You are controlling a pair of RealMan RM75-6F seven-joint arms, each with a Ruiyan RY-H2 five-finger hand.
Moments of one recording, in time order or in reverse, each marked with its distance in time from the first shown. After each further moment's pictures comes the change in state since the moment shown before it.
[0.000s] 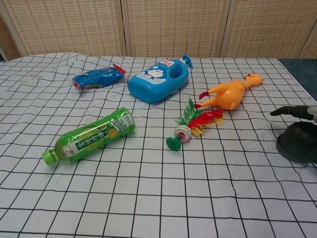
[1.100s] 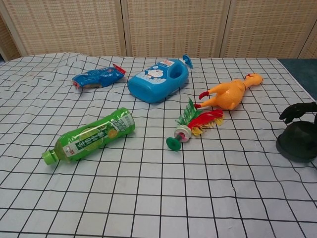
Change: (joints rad) left arm -0.005 0.001 0.000 -0.006 -0.012 -0.015 0.005; right arm -0.049 0.000 0.033 -0.043 0.027 0.080 -0.057
